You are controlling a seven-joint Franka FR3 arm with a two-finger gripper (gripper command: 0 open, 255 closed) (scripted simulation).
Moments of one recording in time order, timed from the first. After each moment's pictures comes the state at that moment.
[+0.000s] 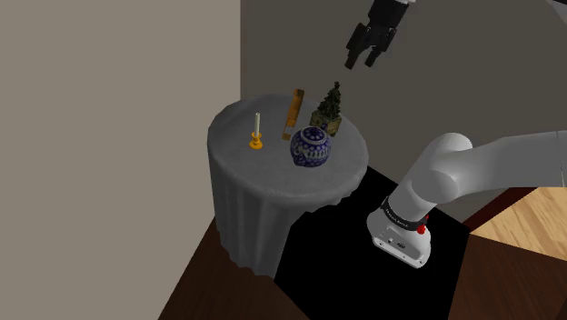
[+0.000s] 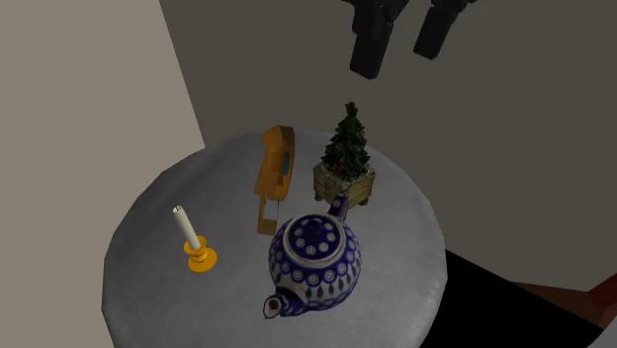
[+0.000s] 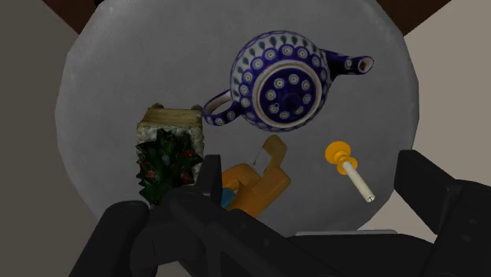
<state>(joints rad) 0.01 -0.83 -0.05 -2.30 0.03 1.60 0.17</state>
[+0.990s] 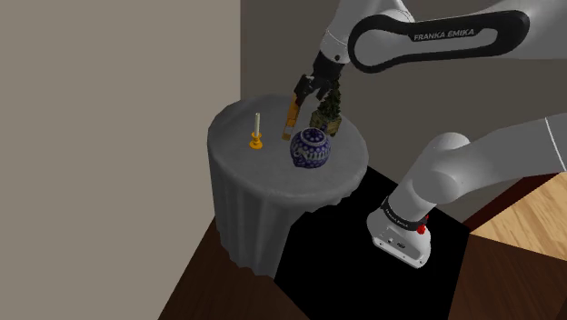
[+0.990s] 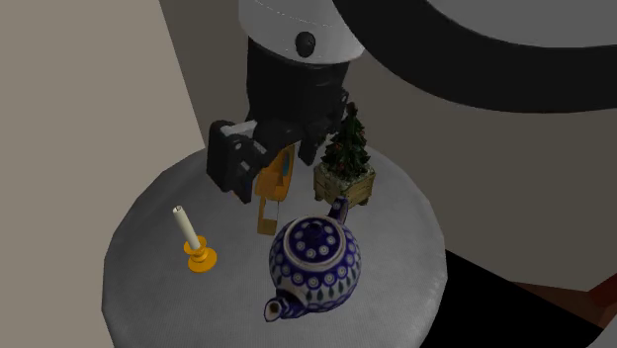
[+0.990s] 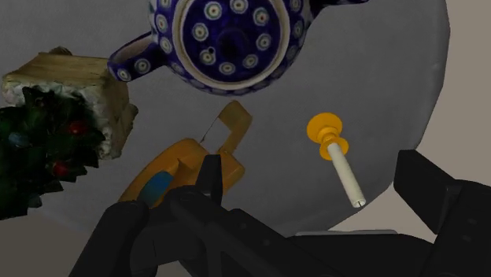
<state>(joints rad) 0.04 -0.67 0.12 -2.59 0.04 2.18 0.28</state>
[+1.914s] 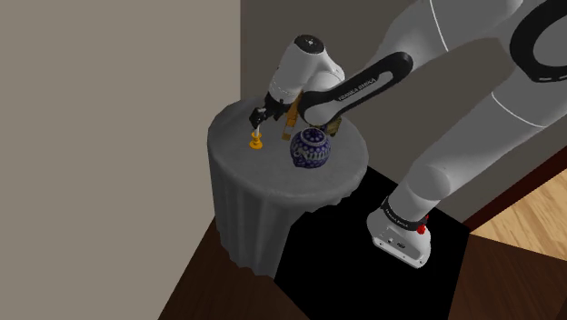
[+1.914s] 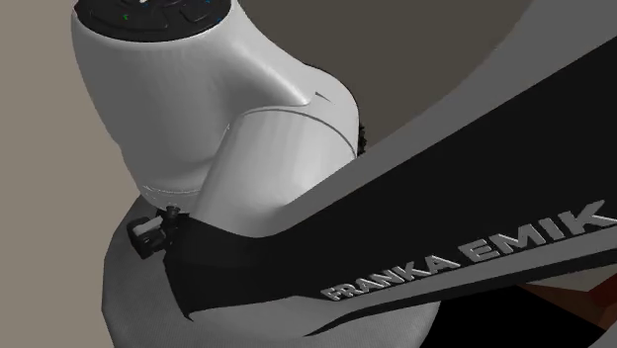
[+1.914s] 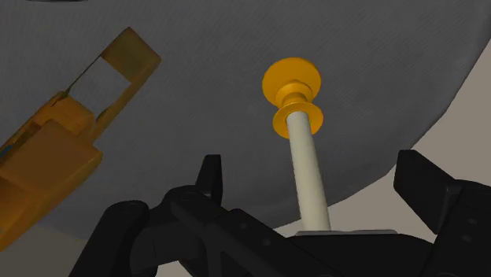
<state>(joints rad) -0.12 -0.16 0.38 -2.52 -0.29 2.75 0.64</state>
